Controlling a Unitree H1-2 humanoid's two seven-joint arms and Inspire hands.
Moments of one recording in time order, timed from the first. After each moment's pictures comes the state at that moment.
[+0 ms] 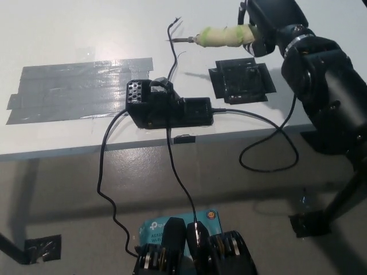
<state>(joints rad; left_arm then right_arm) 0.06 0.36 0.00 0.58 -0.02 -0.04 -0.37 -1.07 -0.34 0.50 0.49 -0.84 0.18 0.18</state>
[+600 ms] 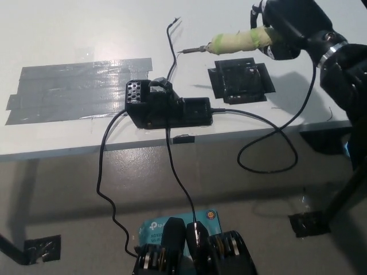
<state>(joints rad) 0.06 0.37 0.00 0.59 -0.01 -0.05 -0.37 -1.01 -0.46 0.45 0.46 -0.82 -0.18 0.05</state>
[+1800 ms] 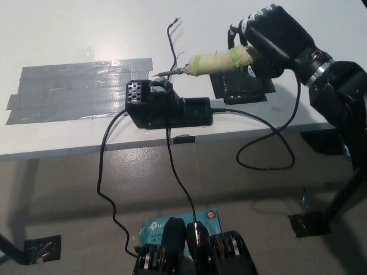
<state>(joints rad) 0.05 0.37 0.00 0.59 0.01 -0.06 -0.37 -0.95 -0.40 0.41 0.43 -0.82 -0.29 0.04</state>
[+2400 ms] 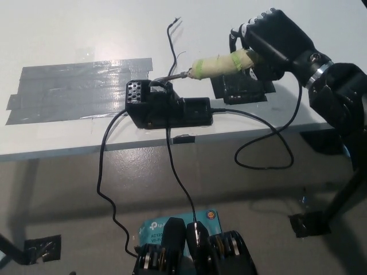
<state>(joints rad) 0.05 0.37 0.00 0.56 0.01 -0.06 -0.37 -0.95 -0.40 0.41 0.44 -0.85 -0.29 0.05</state>
